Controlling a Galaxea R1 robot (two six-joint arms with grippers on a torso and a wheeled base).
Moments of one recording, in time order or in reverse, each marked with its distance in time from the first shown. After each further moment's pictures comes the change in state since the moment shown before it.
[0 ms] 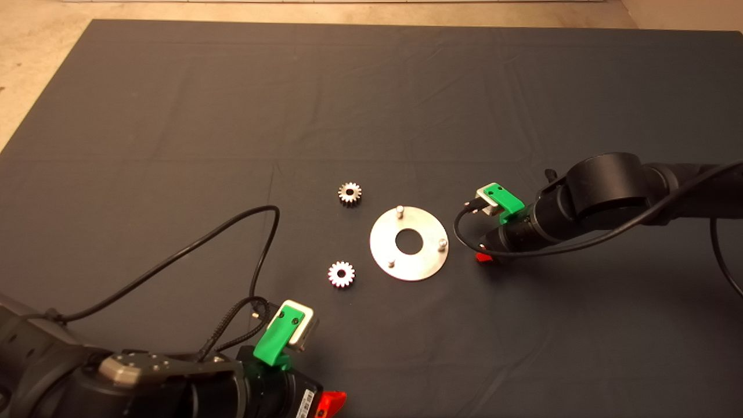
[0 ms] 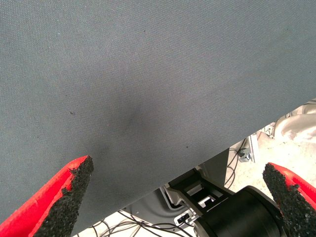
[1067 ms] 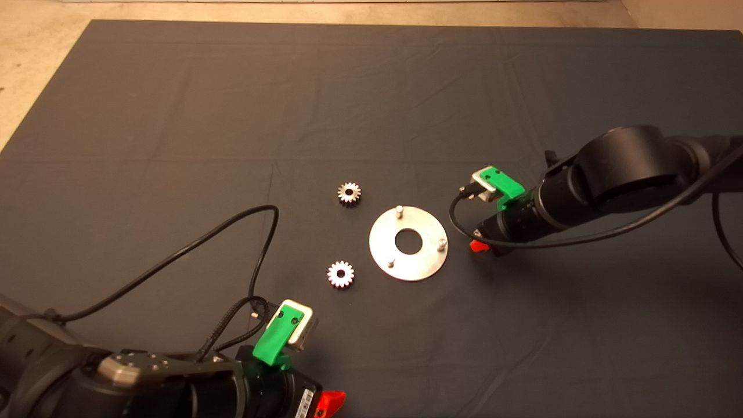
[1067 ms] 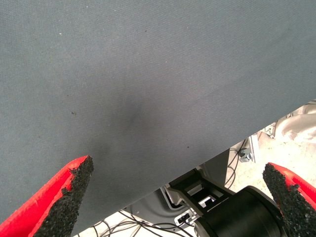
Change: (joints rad) left arm 0.000 -0.003 0.000 0.000 0.000 0.000; right arm 0.133 0.027 0.073 0.081 -0.003 0.061
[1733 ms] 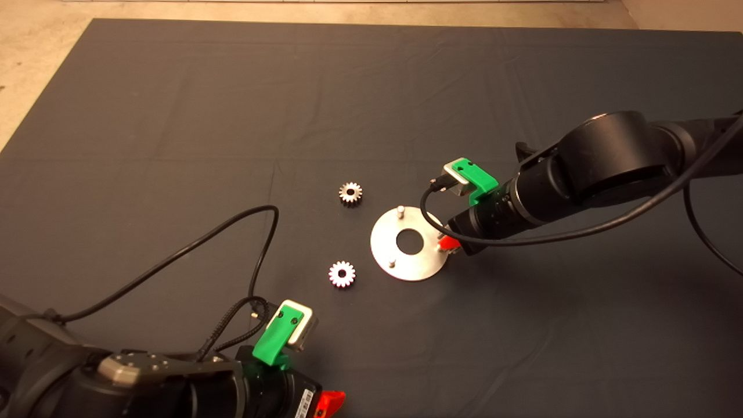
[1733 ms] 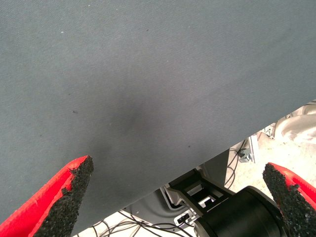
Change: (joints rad) left arm 0.000 0.000 0.000 0.000 0.000 0.000; right arm 0.019 0.089 0.009 0.015 0.072 0.058
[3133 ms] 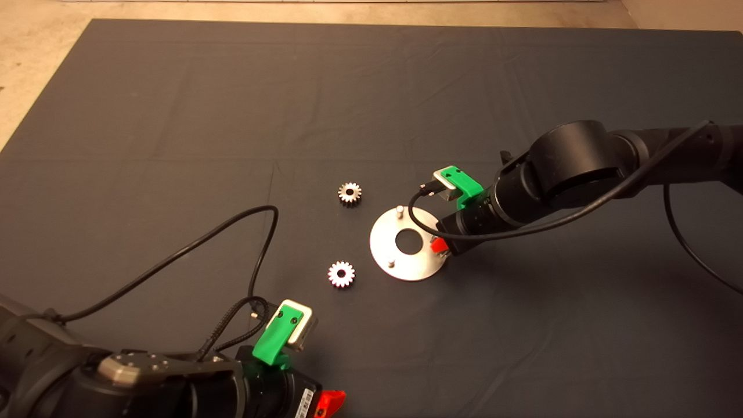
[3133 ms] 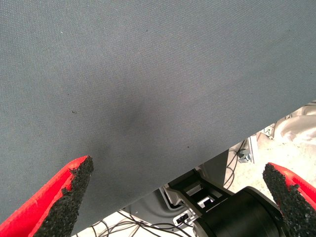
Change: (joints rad) left arm 0.000 0.000 0.000 0.000 0.000 -0.007; right arm -0.050 0.045 -0.087 0.002 -0.003 -0.005
